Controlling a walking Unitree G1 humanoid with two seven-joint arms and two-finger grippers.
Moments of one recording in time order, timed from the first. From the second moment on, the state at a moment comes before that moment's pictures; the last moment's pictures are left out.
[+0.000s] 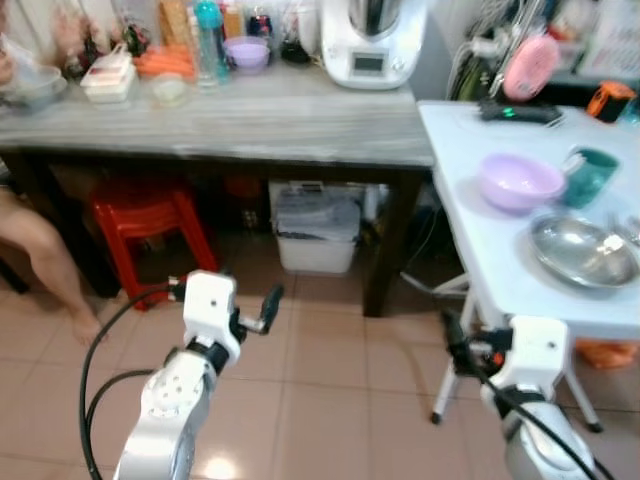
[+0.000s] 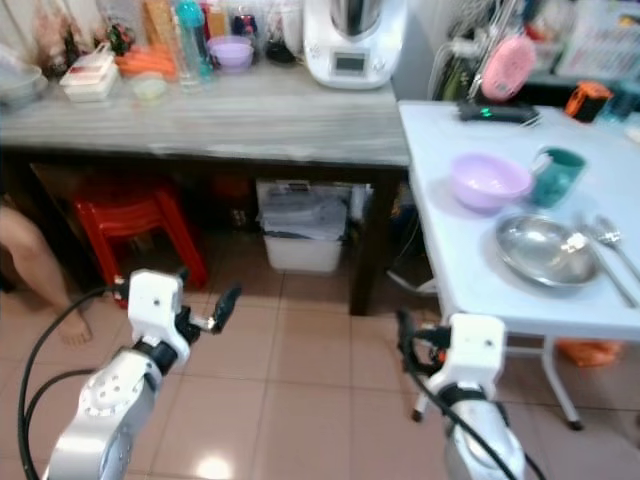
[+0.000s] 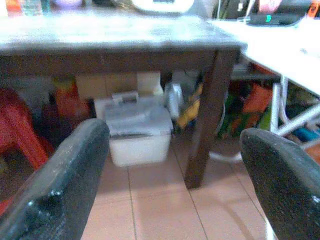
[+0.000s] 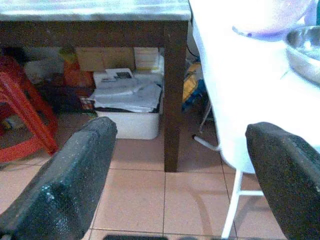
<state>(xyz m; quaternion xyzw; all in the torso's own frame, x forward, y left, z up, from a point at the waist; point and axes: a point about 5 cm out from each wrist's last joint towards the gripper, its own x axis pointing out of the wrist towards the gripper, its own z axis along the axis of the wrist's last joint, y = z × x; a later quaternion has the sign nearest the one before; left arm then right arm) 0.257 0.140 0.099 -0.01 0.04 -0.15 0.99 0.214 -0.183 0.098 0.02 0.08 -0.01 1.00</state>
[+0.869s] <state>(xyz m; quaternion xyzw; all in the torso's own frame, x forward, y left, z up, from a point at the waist) 0.255 0.154 0.105 0.02 0.01 -0.10 0.99 0.210 -0.195 0.132 -0.07 -0.01 -0.04 1.00</state>
